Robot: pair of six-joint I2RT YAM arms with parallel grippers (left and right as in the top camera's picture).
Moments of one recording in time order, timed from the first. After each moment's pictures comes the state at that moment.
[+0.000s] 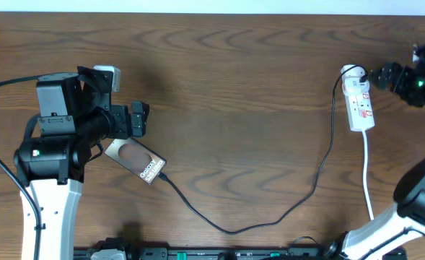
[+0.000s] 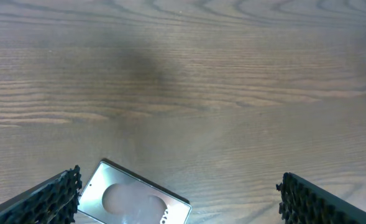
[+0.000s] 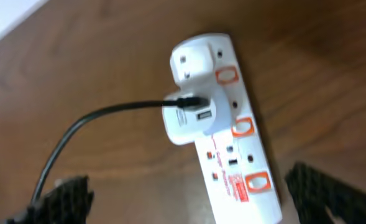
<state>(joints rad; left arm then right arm) 0.05 1.14 1.21 -0.91 0.30 0.04 -0.51 1.98 1.68 -0.89 -0.52 -0.09</state>
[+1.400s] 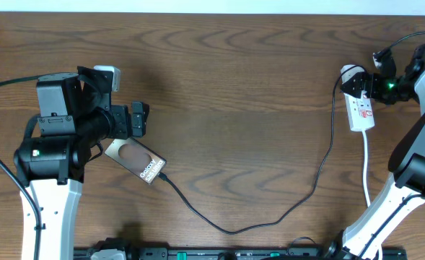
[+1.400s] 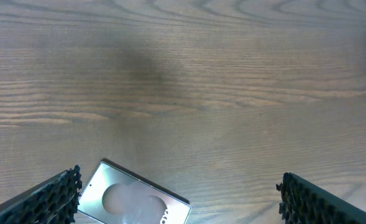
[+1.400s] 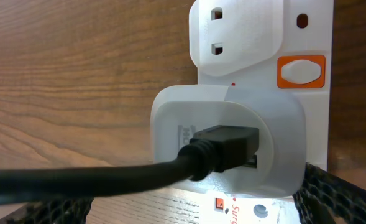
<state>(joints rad) 0.05 1.14 1.21 -0.91 0.30 0.04 -0.44 2.23 1.75 -0.91 -0.57 -0.34</state>
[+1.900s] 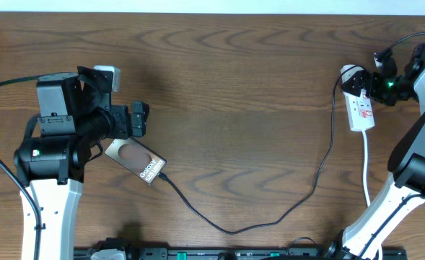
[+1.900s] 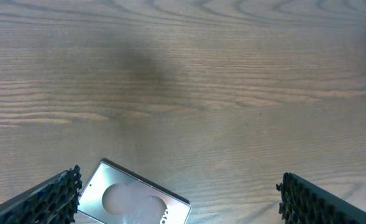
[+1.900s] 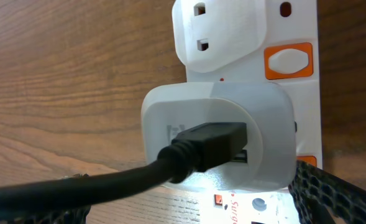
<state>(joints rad) 0.05 1.14 1.21 -0.91 0.30 0.04 -0.43 2.23 1.76 -0.92 -0.54 -0.26</state>
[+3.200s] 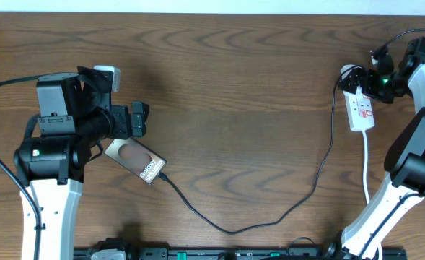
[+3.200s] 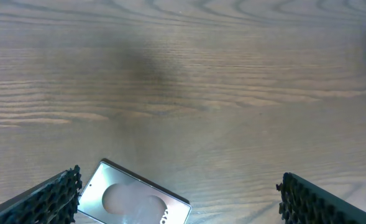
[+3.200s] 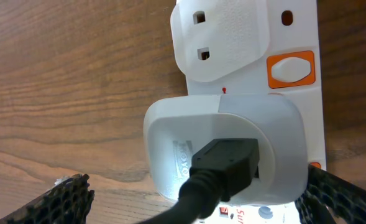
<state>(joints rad) 0.05 1.14 1.21 -0.91 0.30 0.04 -0.39 2.22 1.77 -0.90 -0.48 -0.20</state>
